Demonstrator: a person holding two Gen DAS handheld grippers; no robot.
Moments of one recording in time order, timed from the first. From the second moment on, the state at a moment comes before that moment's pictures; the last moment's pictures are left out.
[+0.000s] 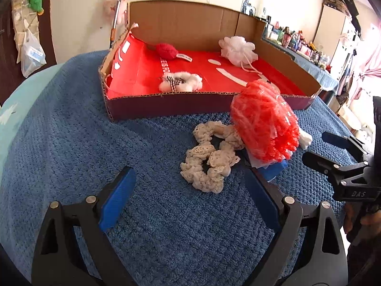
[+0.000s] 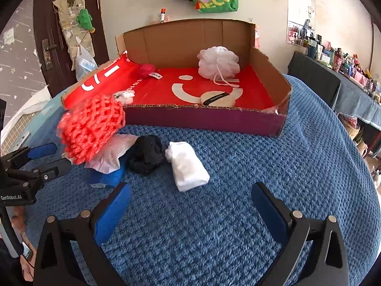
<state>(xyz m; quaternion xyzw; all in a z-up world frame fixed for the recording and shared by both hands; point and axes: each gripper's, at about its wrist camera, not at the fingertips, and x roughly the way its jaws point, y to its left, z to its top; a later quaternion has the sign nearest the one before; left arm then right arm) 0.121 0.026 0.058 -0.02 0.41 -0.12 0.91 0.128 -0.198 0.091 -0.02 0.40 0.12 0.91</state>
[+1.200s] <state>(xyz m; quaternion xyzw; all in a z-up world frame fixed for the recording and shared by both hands) 0.134 0.022 0.082 0.01 0.39 -0.20 0.90 0.136 -0.200 0.111 -0.02 0.38 0.14 0.91</state>
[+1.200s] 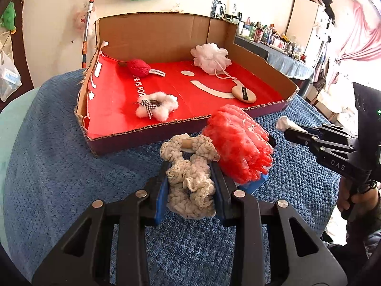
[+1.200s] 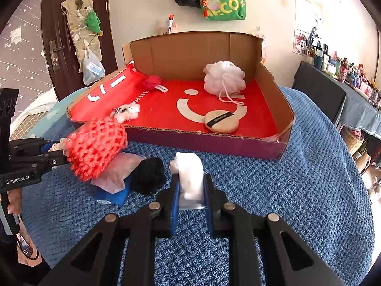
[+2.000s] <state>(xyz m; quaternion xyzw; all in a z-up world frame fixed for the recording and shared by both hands) 0.167 0.008 0.123 0.00 0.36 -0.25 0.90 0.155 -0.187 0.146 -0.03 0.34 0.17 0.92</state>
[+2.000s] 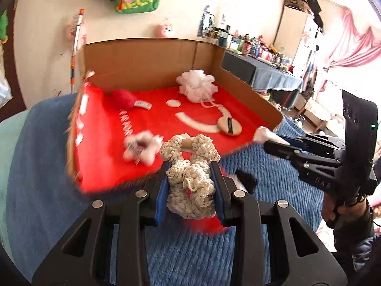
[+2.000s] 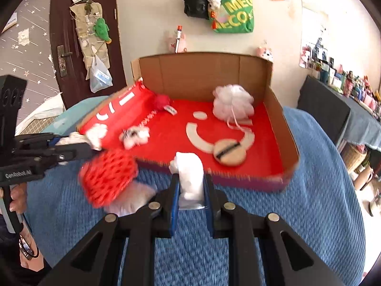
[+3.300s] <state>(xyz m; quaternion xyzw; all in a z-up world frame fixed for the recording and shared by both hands) 0.269 -0.053 0.072 0.06 0.44 -0.25 0.86 0.264 -0.165 0.105 -0.09 0.42 0.22 0.88</state>
